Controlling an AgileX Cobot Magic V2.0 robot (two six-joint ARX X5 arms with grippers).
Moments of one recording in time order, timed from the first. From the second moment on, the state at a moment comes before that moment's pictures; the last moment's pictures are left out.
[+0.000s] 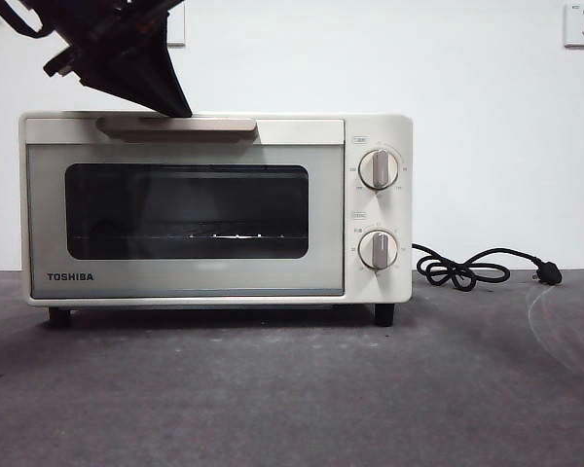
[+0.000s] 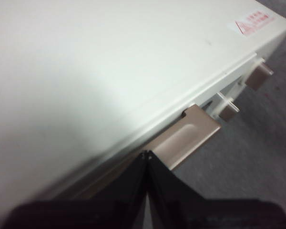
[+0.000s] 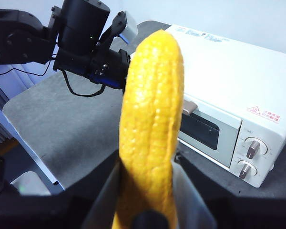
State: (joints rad) left arm -0.43 1.34 1.10 -0.40 0.19 0.05; right arm 1.14 0.92 1.36 -0.85 0.29 0.22
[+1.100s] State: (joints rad) left arm -0.67 1.10 1.07 -0.82 0.19 0.06; right arm 1.14 0.94 1.36 -0.87 0.29 0.22
